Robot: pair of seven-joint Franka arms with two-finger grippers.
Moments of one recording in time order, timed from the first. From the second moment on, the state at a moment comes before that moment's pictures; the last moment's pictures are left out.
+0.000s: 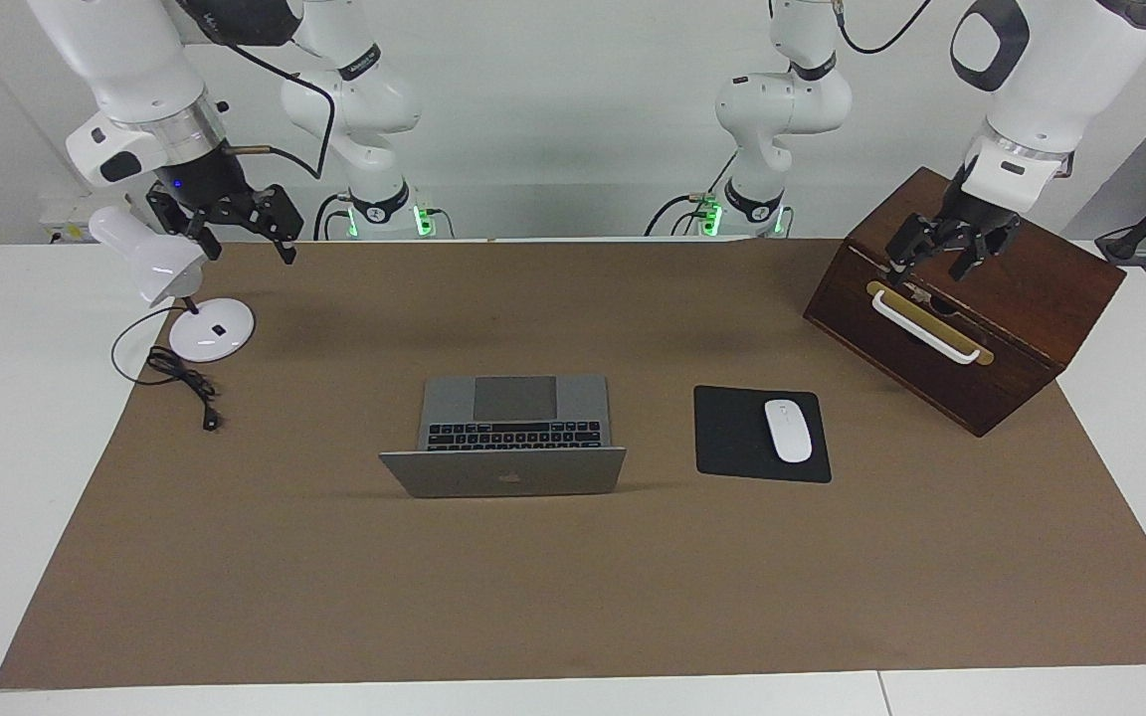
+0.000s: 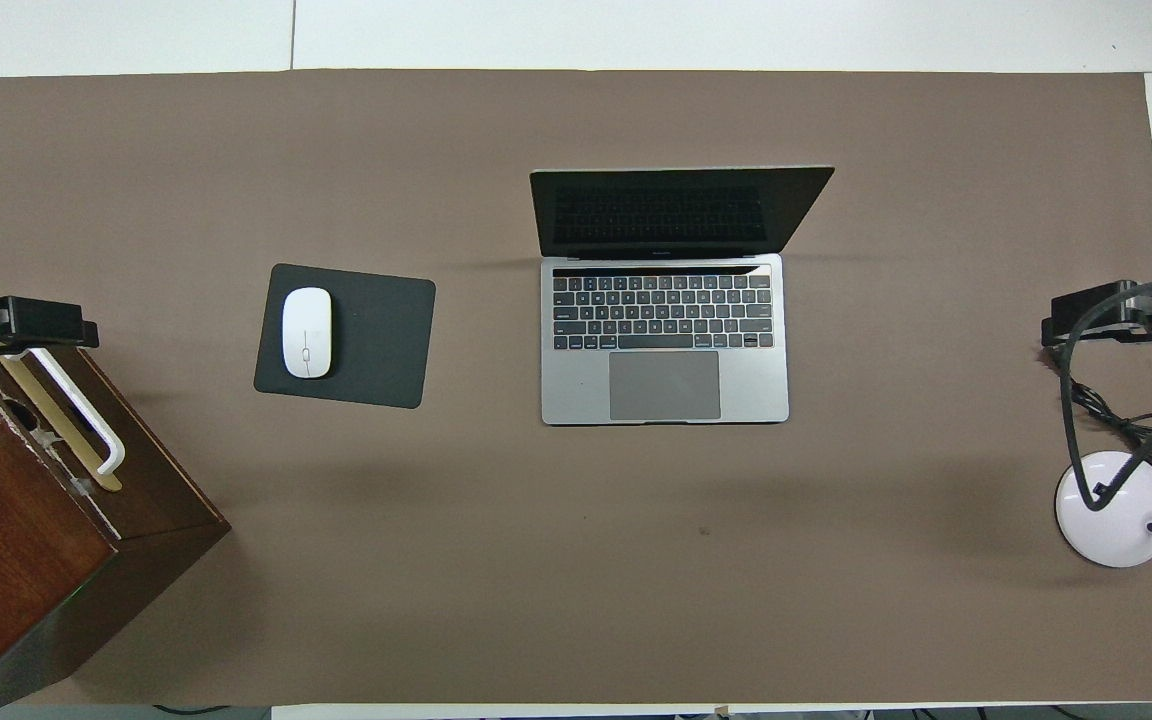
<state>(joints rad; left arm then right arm) -0.07 -0.15 0.08 -1.85 -0.06 1.77 -0.06 -0.07 -0.10 0.06 -1.69 0.00 1.57 0.10</state>
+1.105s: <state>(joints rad) -0.06 0.01 0.06 -1.67 -0.06 1.61 -0.06 -0.10 -0.10 0.06 -1.69 -0.03 1.57 0.08</state>
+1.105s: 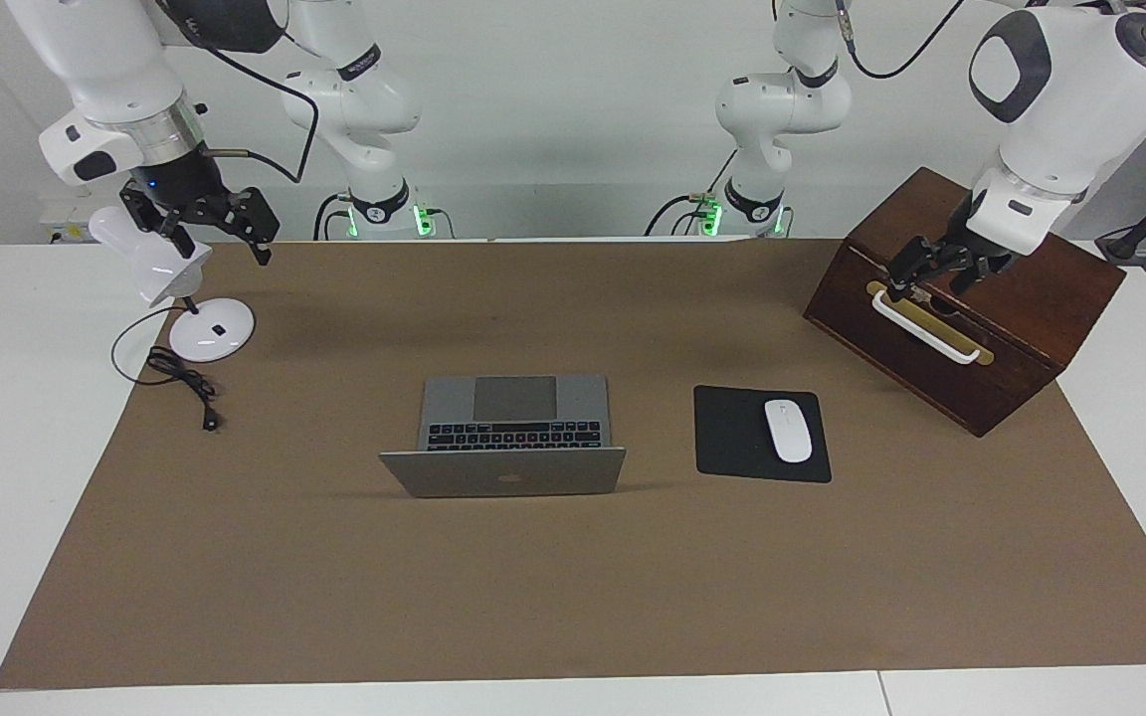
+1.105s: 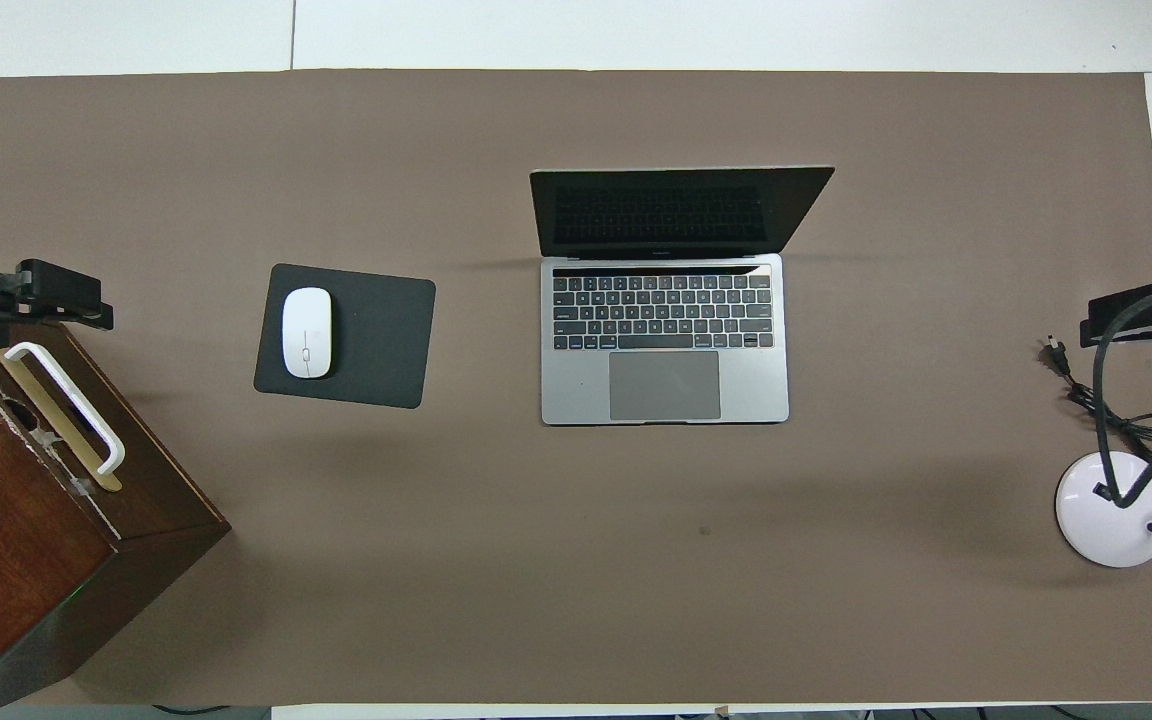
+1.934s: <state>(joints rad) -0.06 0.01 0.06 -1.67 -0.05 1.56 0.01 -0.10 -0.10 0.06 -1.69 -0.03 1.57 0.08</state>
